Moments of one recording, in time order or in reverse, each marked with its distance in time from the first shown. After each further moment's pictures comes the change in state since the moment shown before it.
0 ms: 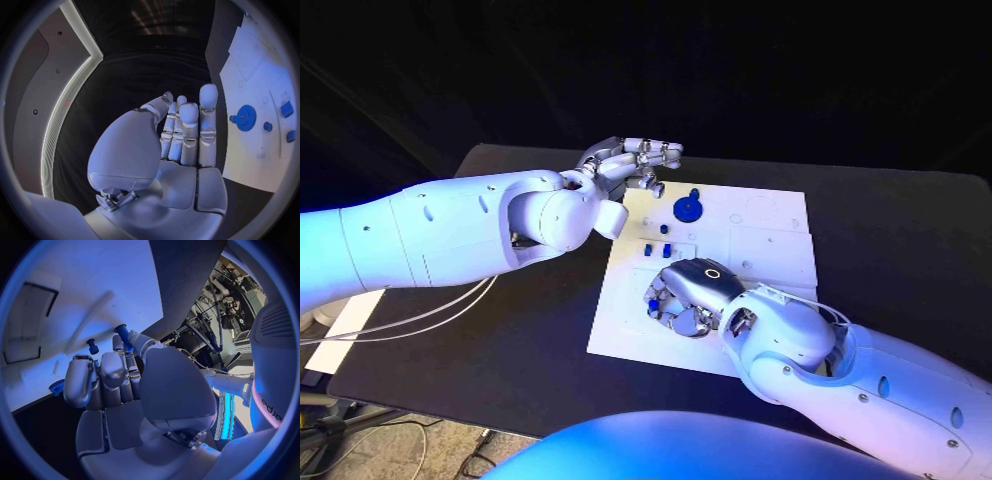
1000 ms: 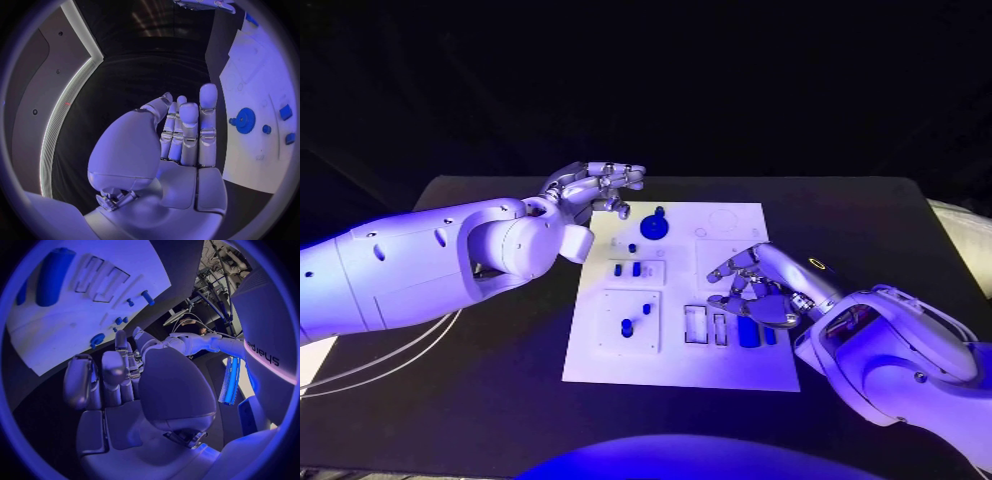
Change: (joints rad) left arm -0.001 -0.016 -0.005 0.002 -0.003 0.011 -0.016; left_hand -0.008 0.008 -0.006 0.006 0.000 -0.004 0.003 0.004 -0.001 -0.011 0.004 0.007 0.001 0.000 0.000 0.000 -0.006 0.000 0.000 0.000 -0.010 -0.008; right arm 0.003 -0.445 0.085 0.269 0.265 -0.261 -0.008; right_hand -0.039 -0.021 -0.213 0.083 0.072 -0.023 -0.030 0.028 -0.005 0.226 -0.052 0.328 0.128 0.000 -0.041 0.116 0.124 -0.016 0.074 -0.033 0.063 0.108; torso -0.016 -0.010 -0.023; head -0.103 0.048
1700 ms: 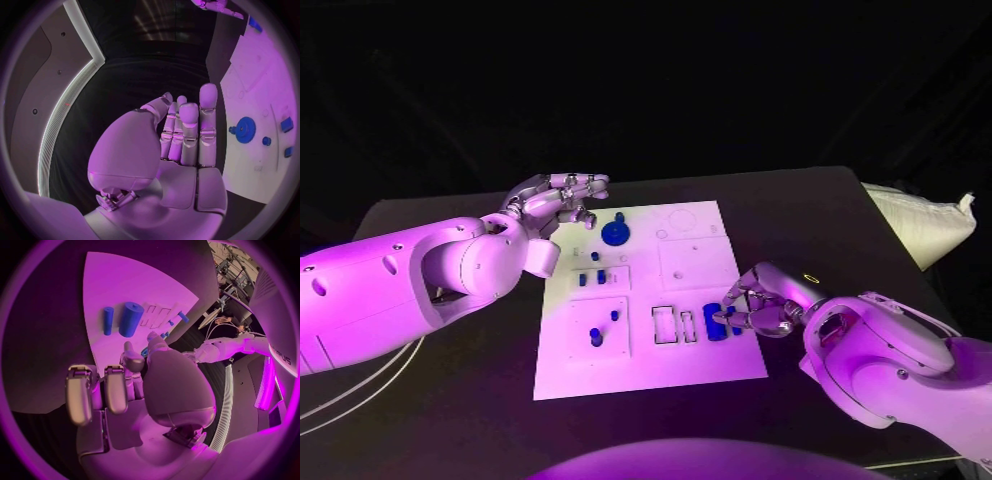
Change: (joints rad) left arm -0.007 0.001 -0.002 0.001 -0.001 0.011 -0.001; left_hand 0.000 0.000 0.000 0.000 0.000 0.000 0.000 0.000 0.000 0.000 0.000 0.000 0.000 0.000 0.000 0.000 0.003 0.000 0.000 0.000 -0.002 0.001; right arm -0.059 -0.075 0.002 0.031 0.011 0.058 -0.307; right_hand -0.075 0.049 -0.239 0.102 0.114 -0.019 -0.013 0.059 0.015 -0.029 -0.013 0.647 0.803 0.000 -0.007 0.253 0.255 -0.031 0.032 -0.013 0.098 0.027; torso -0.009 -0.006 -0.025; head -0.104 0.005
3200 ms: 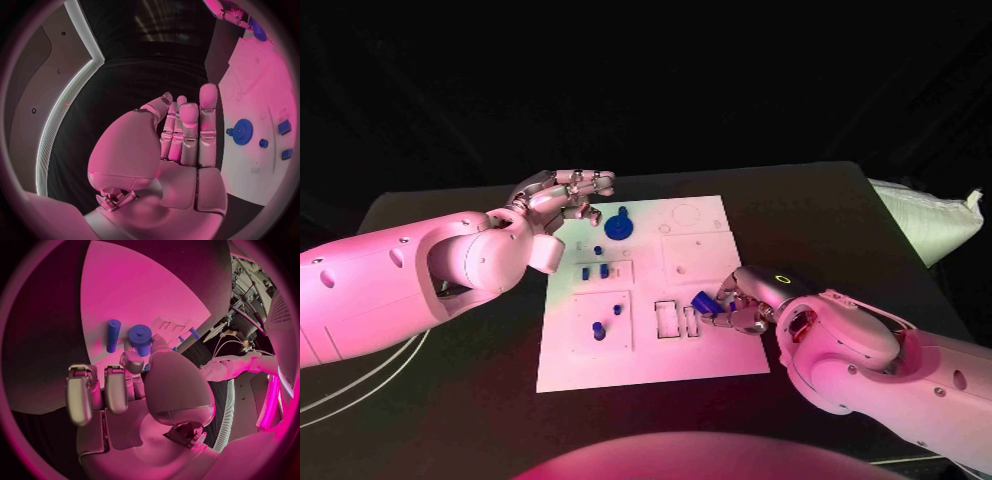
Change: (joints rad) left arm -0.005 0.002 -0.001 0.000 -0.001 0.011 -0.008; left_hand 0.000 0.000 -0.003 -0.003 0.000 0.000 0.000 0.000 0.000 0.000 0.000 0.005 0.001 0.000 0.000 0.000 -0.001 0.000 0.000 0.000 0.000 0.000; right arm -0.033 0.139 0.004 -0.123 -0.134 0.109 -0.056; right_hand 0.049 0.077 -0.042 -0.033 0.033 -0.008 0.000 0.036 0.017 -0.011 0.003 0.005 0.065 0.000 0.000 0.004 -0.001 0.000 0.003 0.004 0.000 0.000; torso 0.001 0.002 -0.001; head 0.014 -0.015
